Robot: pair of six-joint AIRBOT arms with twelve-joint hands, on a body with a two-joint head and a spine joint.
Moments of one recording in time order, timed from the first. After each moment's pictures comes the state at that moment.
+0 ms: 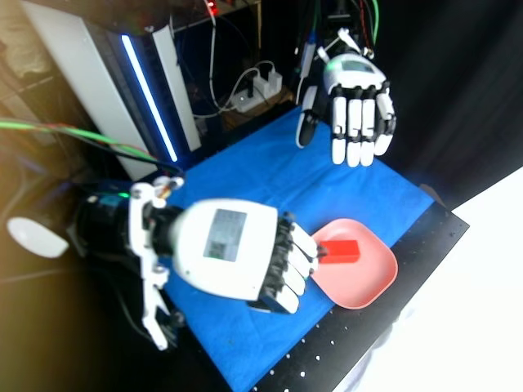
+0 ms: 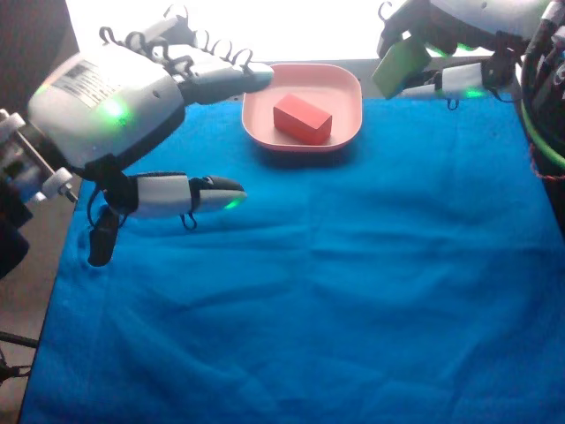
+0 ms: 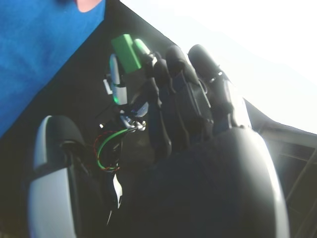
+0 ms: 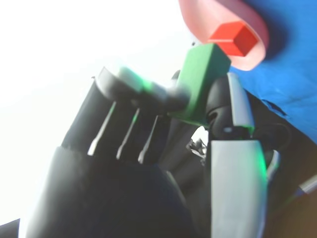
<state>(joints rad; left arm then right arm) 0.80 -1.04 1.14 0.02 -0.97 1.22 -0.53 -1.23 1.52 -0.18 0.56 -0.72</state>
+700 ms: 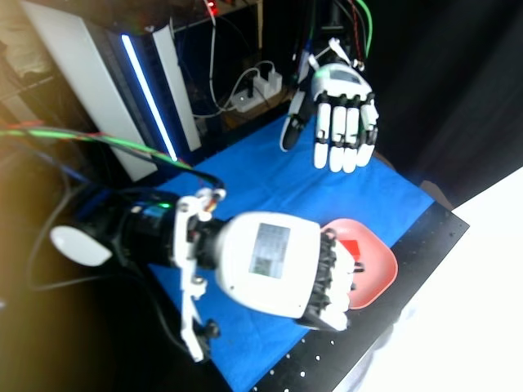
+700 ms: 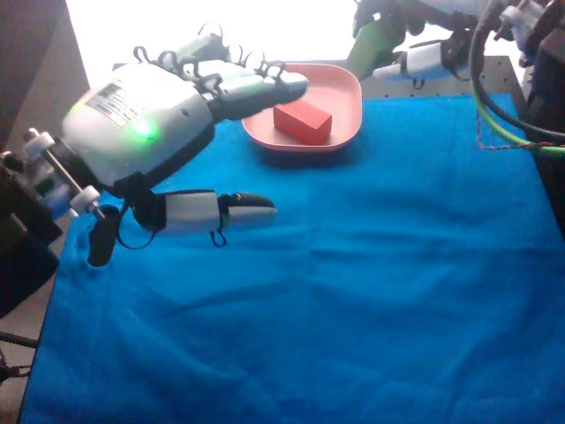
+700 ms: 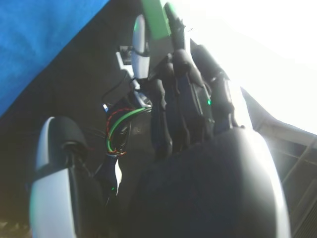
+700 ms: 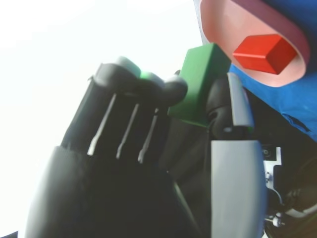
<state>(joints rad) 0.81 -1.10 1.15 0.06 -1.02 1.15 -0.49 -1.37 1.68 -0.18 0.53 -0.72</state>
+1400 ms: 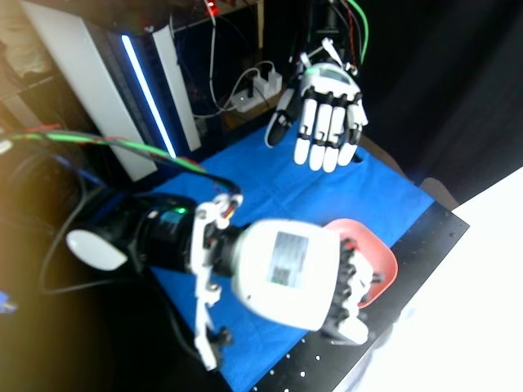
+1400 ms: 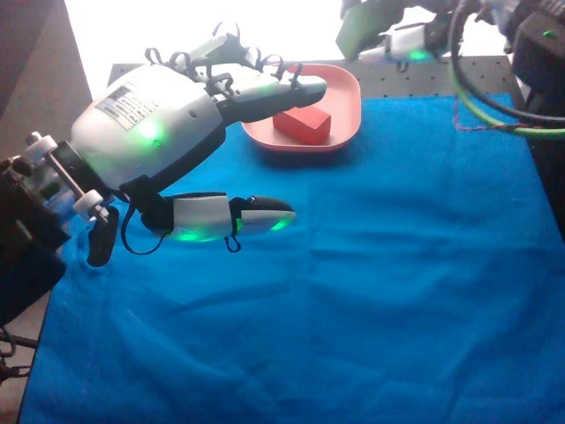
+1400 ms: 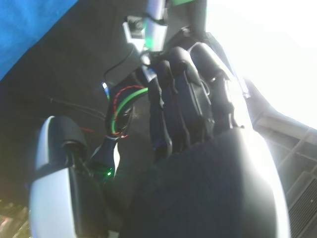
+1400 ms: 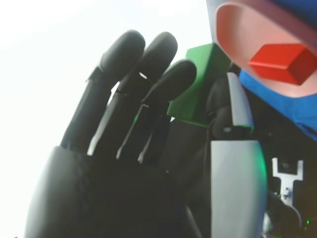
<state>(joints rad) 0.81 -1.11 1.15 0.09 -1.06 1.09 -0.46 -1.43 1.74 -0.17 0.52 -0.72</state>
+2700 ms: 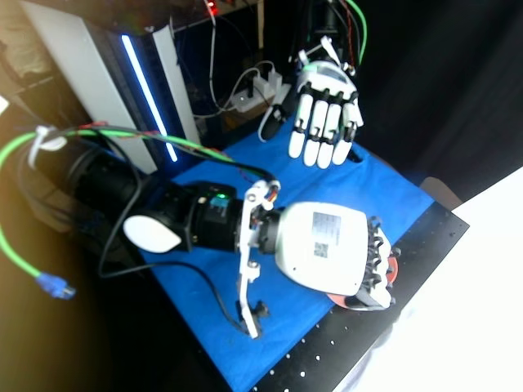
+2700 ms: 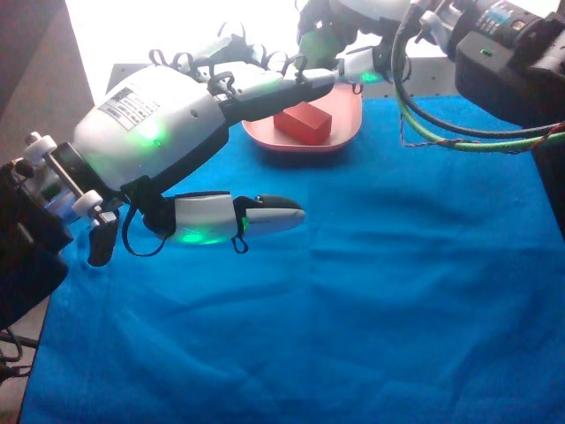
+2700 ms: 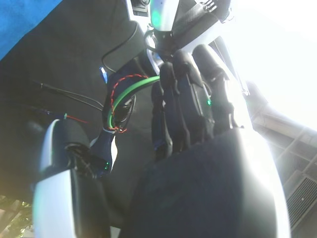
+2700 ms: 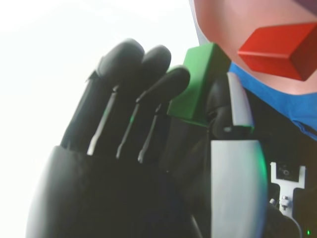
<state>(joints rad) 0.81 -1.11 1.14 0.09 -1.07 1.05 -0.46 -1.54 1.81 -0.18 0.47 -0.72</state>
